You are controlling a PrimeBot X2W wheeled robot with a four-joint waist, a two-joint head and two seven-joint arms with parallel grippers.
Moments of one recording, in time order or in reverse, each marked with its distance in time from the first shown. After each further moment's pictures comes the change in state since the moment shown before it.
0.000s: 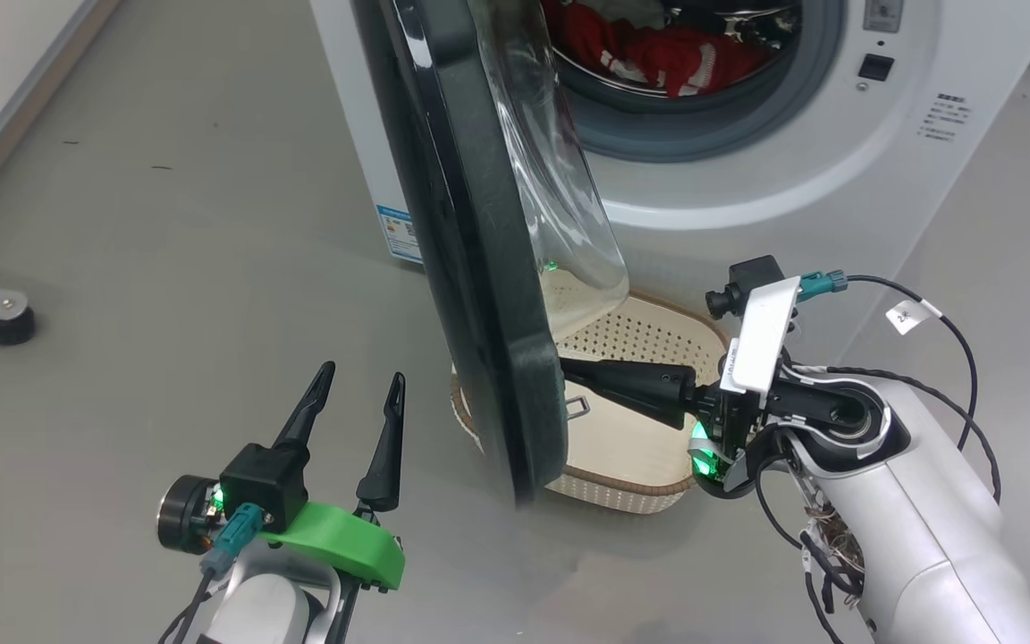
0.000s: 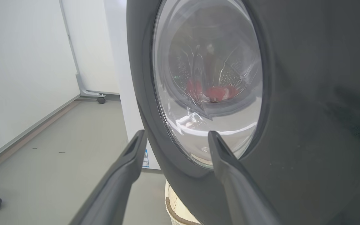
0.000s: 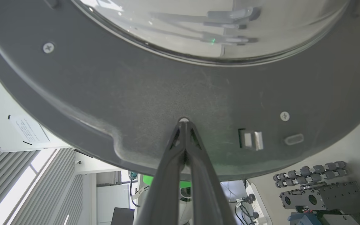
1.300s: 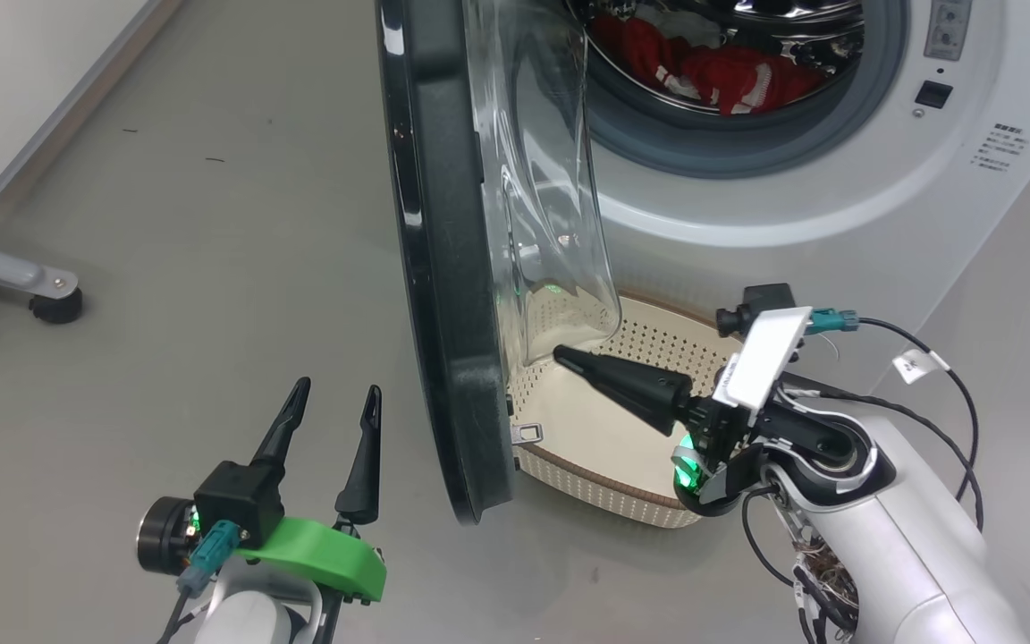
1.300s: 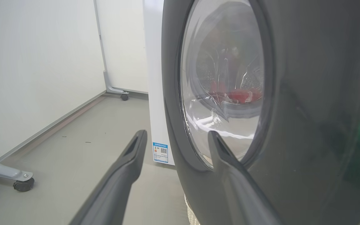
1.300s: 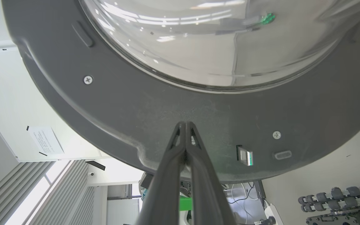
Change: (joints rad) left arm 0.045 0.002 0.046 -0.020 0.000 0.001 0.000; right arm 0.063 0.002 0.058 -0.063 0.087 0.000 -0.208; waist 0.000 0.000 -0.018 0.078
